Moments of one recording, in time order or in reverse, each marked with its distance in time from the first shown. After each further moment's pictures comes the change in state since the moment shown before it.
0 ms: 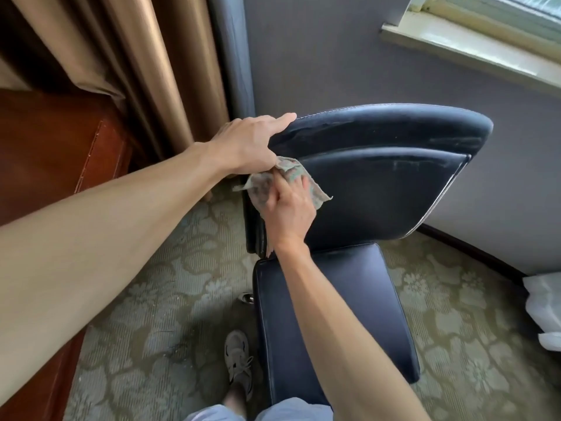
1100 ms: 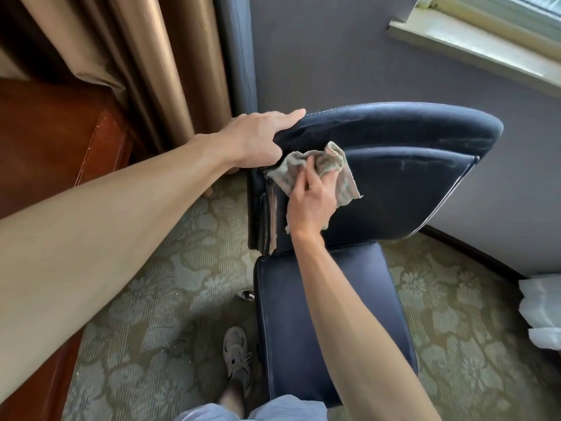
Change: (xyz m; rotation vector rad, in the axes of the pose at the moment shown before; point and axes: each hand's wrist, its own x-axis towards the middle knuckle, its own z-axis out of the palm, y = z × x) left_hand 0.000 -0.007 -0.005 -0.092 -0.056 0.010; right_hand 0.024 0.022 0.008 0.136 0.110 0.174
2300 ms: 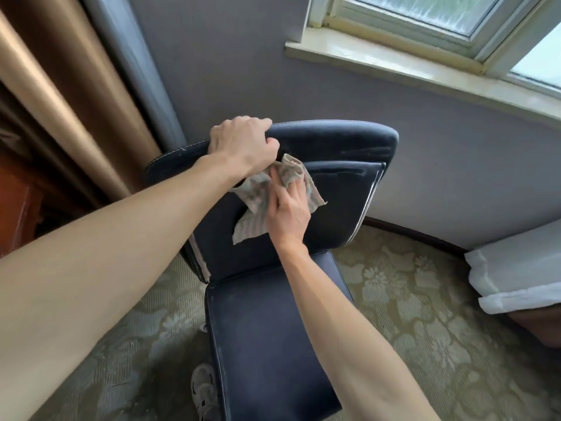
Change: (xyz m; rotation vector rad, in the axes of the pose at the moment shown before) left_hand 0.104 0.141 0.037 0.157 0.303 -0.049; right_hand 0.082 0.101 -0.063 -0.142 0.022 -0.208
